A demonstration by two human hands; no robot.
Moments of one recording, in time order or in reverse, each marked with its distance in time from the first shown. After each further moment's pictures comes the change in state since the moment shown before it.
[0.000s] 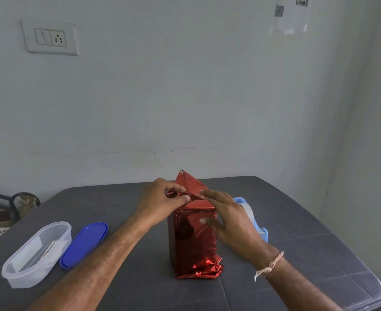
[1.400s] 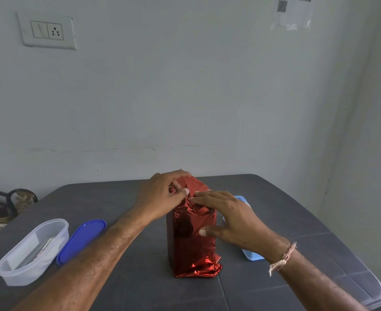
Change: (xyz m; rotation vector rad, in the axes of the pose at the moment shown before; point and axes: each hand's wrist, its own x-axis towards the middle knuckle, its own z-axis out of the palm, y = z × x) left_hand 0.014 0.001 -0.002 0.229 -0.047 0.135; right_hand 0.010 0.000 -0.022 -0.009 -0.259 -0.019
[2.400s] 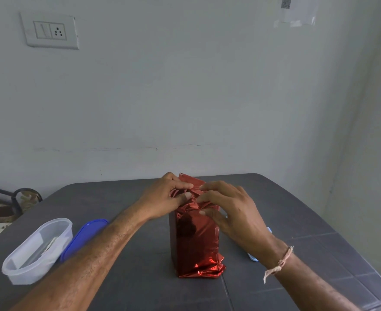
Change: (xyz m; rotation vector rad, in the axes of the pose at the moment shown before) left_hand 0.005 -0.013 -0.002 -0.011 -0.194 0.019; right_hand 0.002 -0.010 0.006 -0.060 0.427 -0.164
